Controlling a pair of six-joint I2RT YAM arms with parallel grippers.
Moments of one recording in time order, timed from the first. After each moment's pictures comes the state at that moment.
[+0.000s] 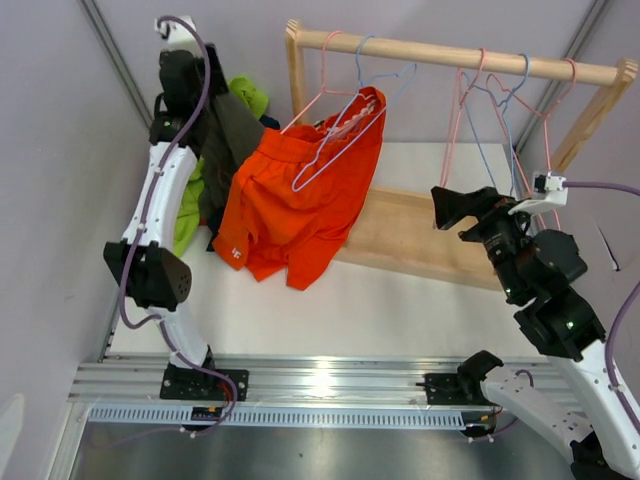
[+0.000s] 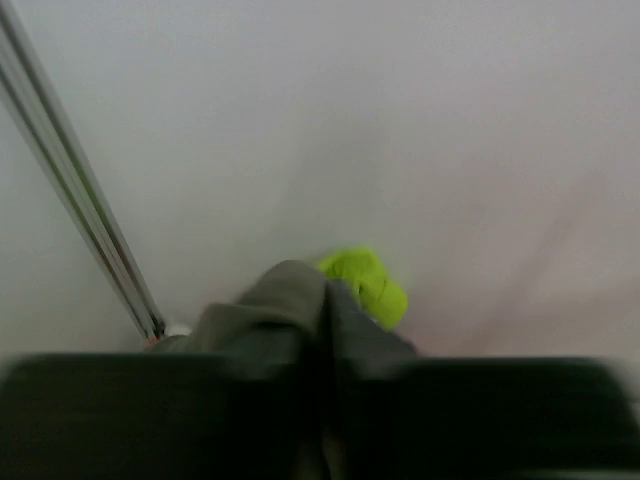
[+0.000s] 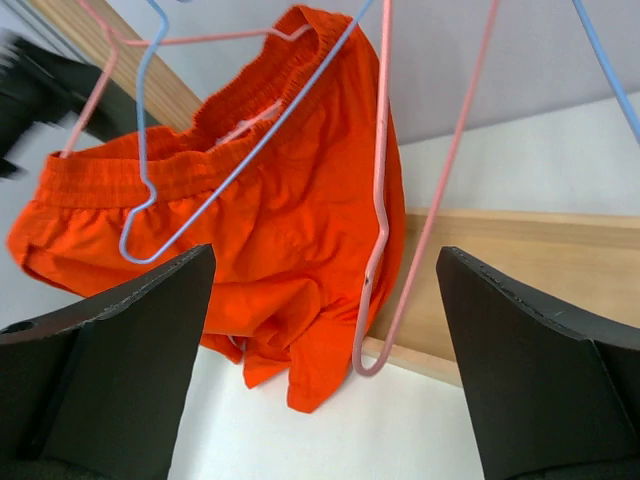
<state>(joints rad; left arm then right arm) -0.11 1.84 2.13 -0.22 -0.26 -0.04 0.58 0.70 1.12 -0.34 0.33 0.50</state>
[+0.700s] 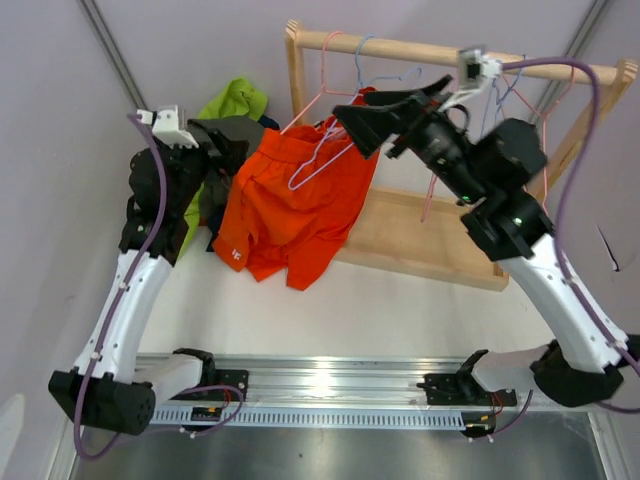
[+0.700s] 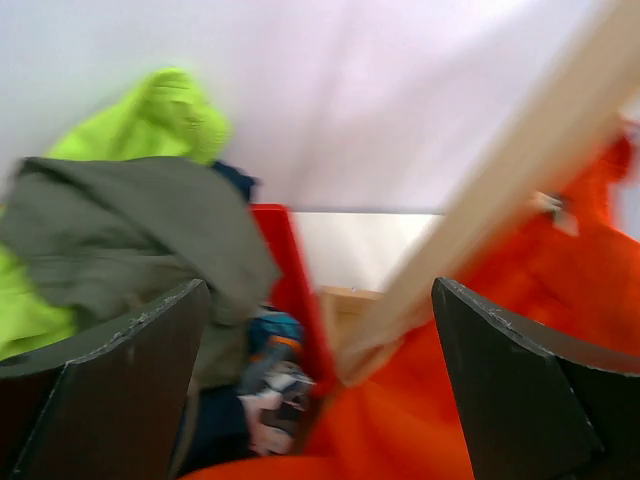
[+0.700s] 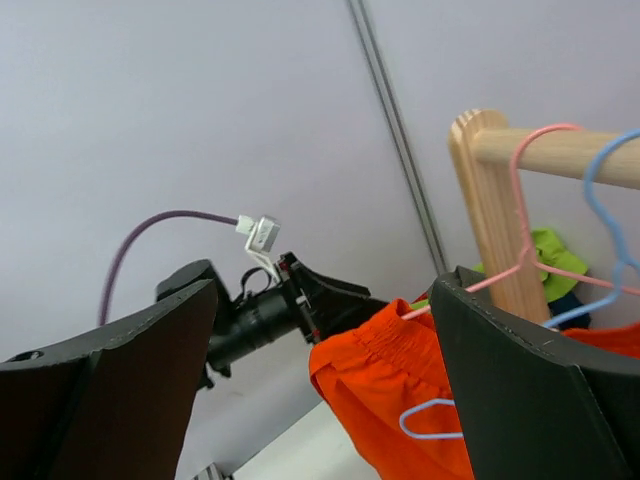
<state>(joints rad) -0.13 1.14 1.23 -0.11 0.09 -0.28 0.72 1.25 1.77 -0.09 -0.12 0.45</state>
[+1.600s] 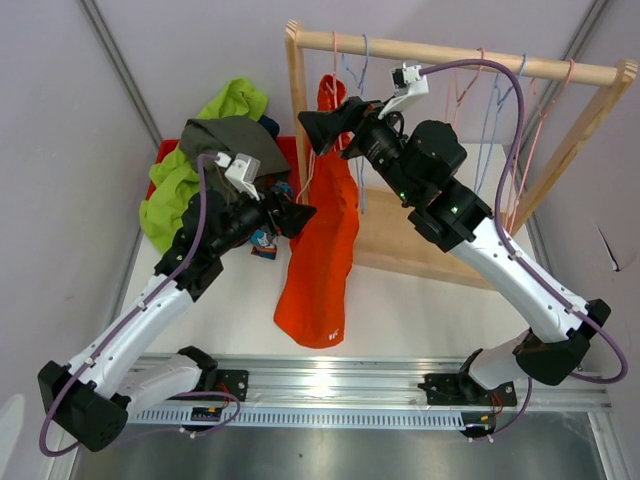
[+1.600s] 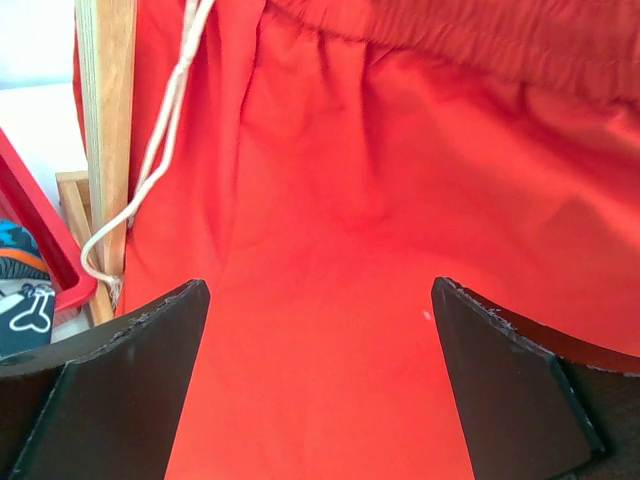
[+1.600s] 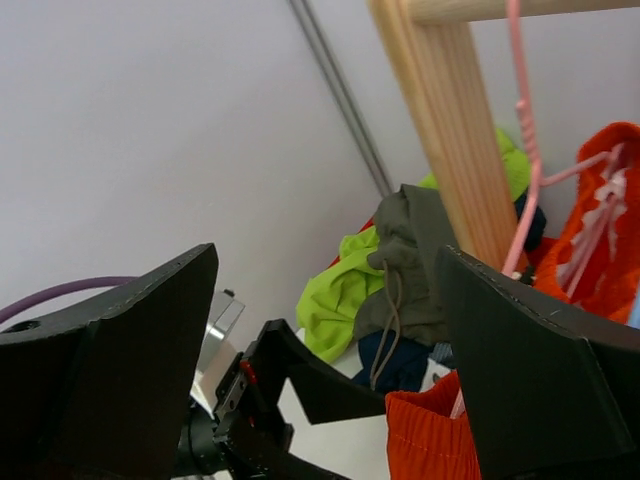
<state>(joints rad) -0.51 1.00 0.94 -0.01 0.24 -0.39 0.84 1.46 1.76 -0.03 0.14 0.42</state>
